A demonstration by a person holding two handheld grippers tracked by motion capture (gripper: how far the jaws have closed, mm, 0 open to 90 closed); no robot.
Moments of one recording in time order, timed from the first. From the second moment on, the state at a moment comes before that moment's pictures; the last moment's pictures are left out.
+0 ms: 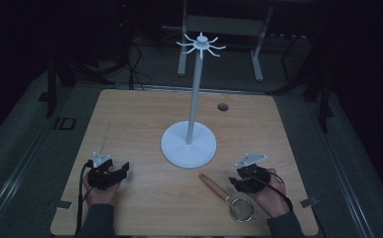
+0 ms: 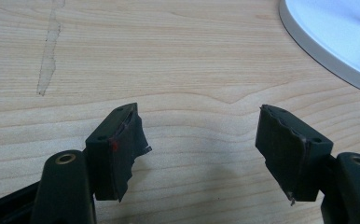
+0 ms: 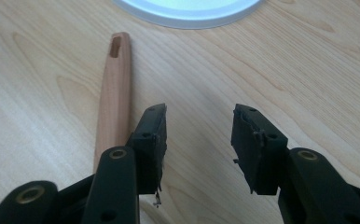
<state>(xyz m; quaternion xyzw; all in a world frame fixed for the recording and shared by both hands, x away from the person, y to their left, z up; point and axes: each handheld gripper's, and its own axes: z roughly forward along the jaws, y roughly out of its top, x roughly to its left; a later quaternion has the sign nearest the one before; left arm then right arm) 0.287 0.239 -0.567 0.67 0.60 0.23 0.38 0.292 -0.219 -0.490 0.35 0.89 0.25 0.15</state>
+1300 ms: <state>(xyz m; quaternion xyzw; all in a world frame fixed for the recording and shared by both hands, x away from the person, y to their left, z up) 0.287 0.239 -0.567 0.67 0.60 0.23 0.38 0.284 -0.174 -0.506 0.28 0.95 0.13 0.06</state>
